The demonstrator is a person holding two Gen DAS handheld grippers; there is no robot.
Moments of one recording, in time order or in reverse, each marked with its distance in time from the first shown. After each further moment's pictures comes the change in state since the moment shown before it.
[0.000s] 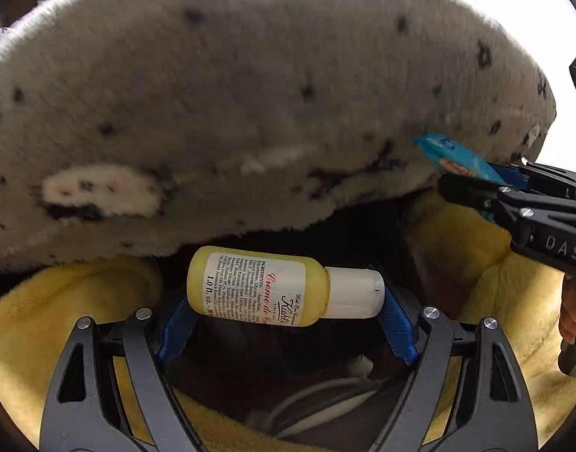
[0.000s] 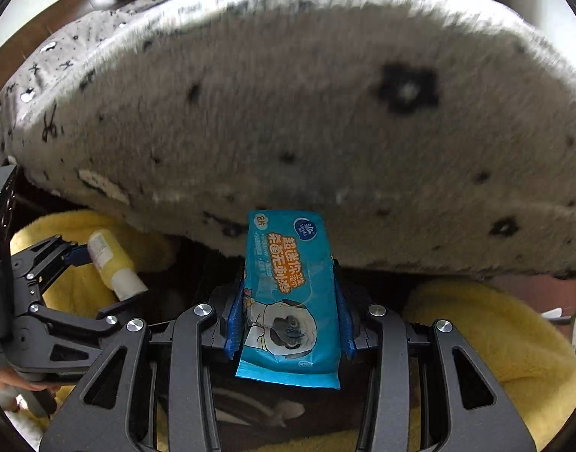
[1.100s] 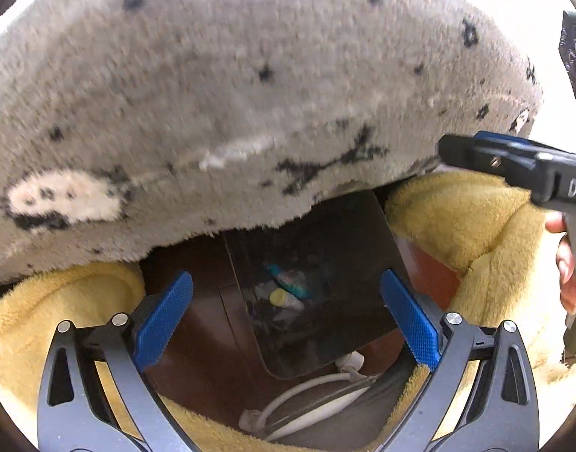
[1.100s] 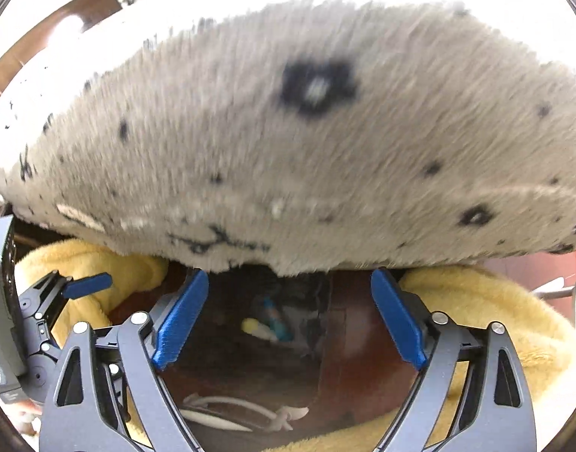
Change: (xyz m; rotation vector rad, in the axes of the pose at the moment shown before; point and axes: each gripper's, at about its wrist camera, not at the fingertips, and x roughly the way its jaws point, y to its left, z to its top) left arm 0.004 -0.011 0.008 0.041 -0.001 -0.047; right arm -0.017 -0.035 0.015 0.120 -0.043 -0.042
